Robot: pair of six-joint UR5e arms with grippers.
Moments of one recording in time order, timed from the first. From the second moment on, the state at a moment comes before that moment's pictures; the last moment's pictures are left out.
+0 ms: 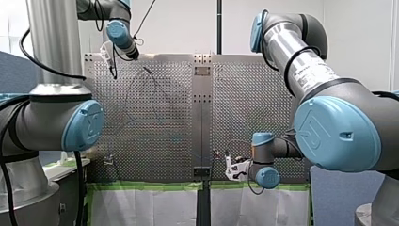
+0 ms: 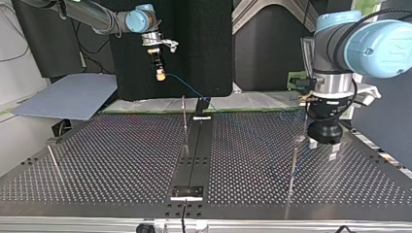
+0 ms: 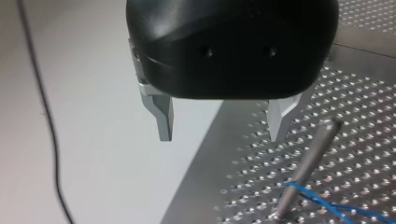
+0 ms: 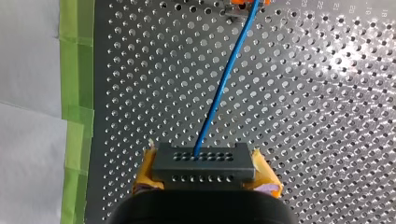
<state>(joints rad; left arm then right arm) -0.02 -1.42 -1.69 -3.16 -1.67 -1.95 2.03 -0.72 2.05 -1.24 1.49 1.44</state>
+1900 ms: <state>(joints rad) -0.09 -1.54 -1.51 -3.55 -1.76 -1.63 2.04 -0.72 2.04 -1.23 1.49 1.44</state>
